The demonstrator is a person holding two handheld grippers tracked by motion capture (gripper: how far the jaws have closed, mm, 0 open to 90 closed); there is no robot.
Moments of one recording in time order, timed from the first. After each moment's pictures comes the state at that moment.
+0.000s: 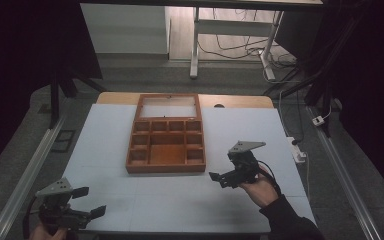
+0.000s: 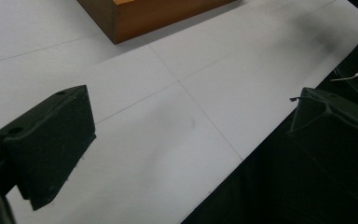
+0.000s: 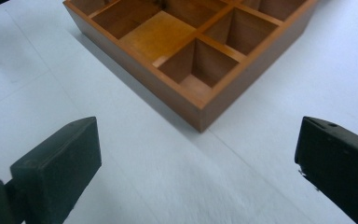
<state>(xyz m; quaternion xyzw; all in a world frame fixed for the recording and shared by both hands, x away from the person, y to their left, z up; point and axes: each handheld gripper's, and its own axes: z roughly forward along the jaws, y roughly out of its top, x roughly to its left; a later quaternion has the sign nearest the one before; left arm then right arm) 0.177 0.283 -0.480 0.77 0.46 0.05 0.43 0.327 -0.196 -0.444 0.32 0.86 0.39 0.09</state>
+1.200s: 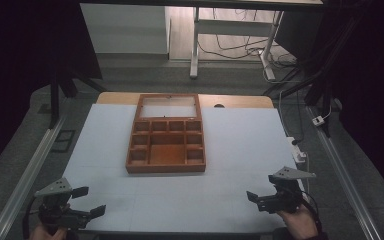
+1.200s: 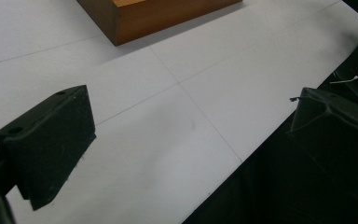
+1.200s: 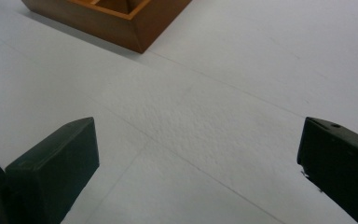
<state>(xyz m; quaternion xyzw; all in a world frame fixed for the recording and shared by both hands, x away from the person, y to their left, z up) 0.177 0.284 -0.480 0.77 0.46 0.05 0.44 0.262 -0.297 -0.455 0.42 0.81 0.38 0.14</state>
